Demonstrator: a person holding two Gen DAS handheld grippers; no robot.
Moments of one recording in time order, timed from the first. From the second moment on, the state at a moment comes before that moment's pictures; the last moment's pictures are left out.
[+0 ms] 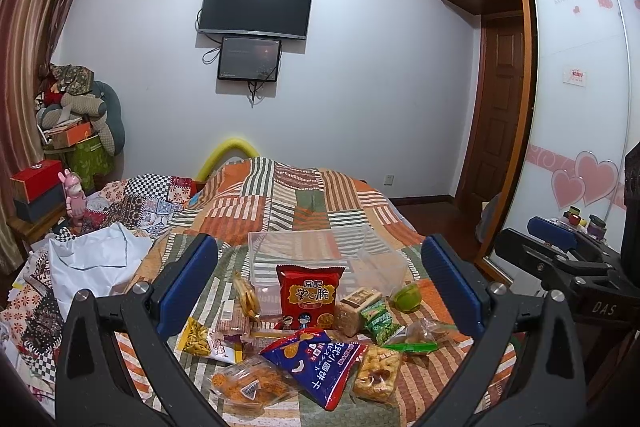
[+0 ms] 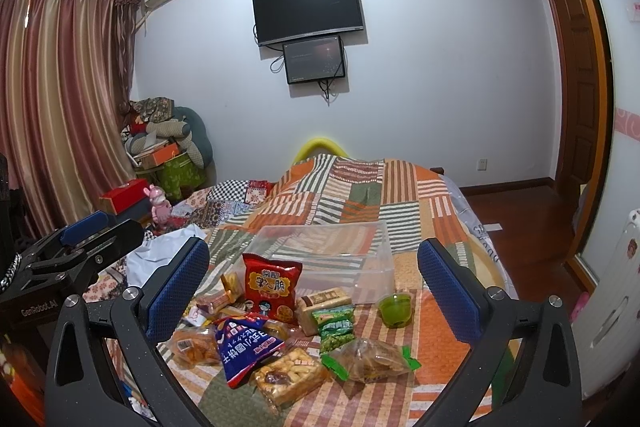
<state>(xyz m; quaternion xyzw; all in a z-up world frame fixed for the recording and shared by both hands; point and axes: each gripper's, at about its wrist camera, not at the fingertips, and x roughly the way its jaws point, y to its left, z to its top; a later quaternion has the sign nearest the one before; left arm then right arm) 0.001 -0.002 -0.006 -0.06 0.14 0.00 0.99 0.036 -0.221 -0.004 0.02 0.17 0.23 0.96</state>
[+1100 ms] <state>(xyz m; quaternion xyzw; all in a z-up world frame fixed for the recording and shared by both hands) 0.047 0.068 -0.097 -0.11 0.32 0.04 0.94 0.085 -0.243 -0.081 0.01 0.33 0.19 0.92</state>
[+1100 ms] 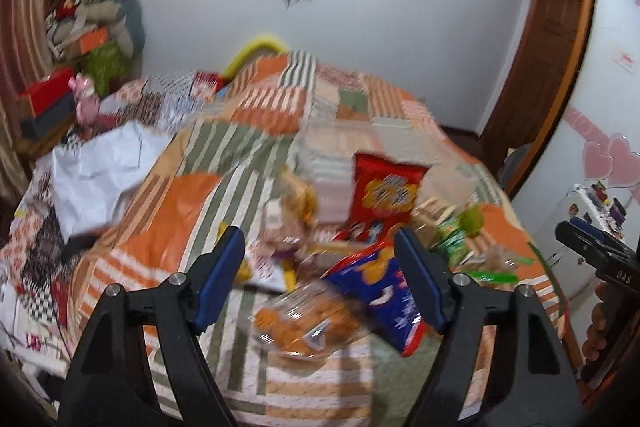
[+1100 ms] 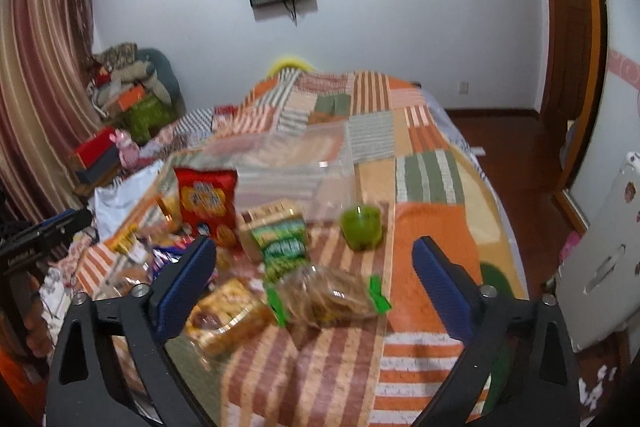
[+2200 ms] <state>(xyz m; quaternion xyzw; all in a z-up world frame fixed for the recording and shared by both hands) 0.084 0.060 -0.190 -0.11 0.46 0.00 0.88 0.123 -0.235 -0.146 0.01 0.45 0.19 0.87</state>
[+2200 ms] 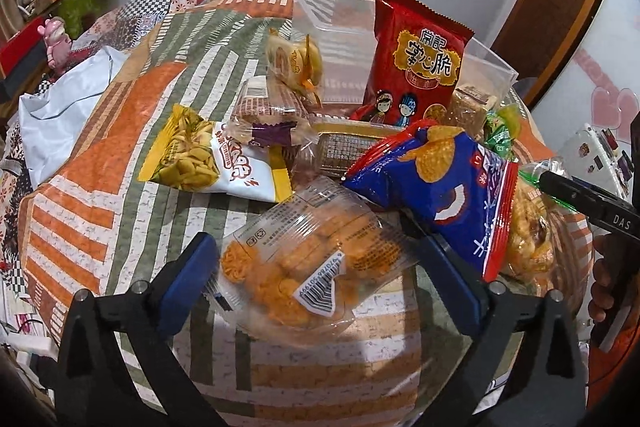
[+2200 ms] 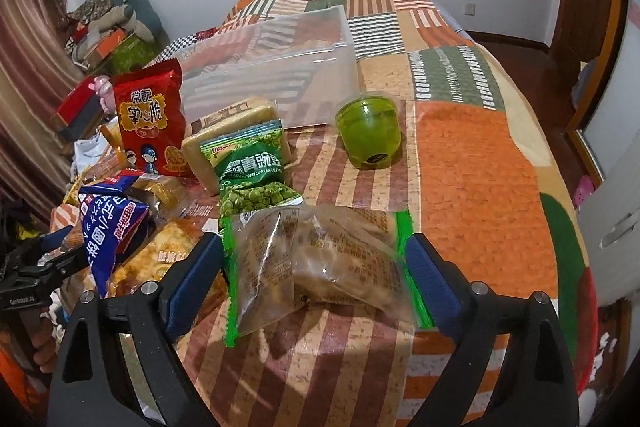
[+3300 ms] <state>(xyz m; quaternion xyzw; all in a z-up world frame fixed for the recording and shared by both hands) 0.064 0.066 -0.168 -0.10 0.43 0.00 0.90 0.112 -0.239 -0.129 0.01 0.42 0.21 0.88</state>
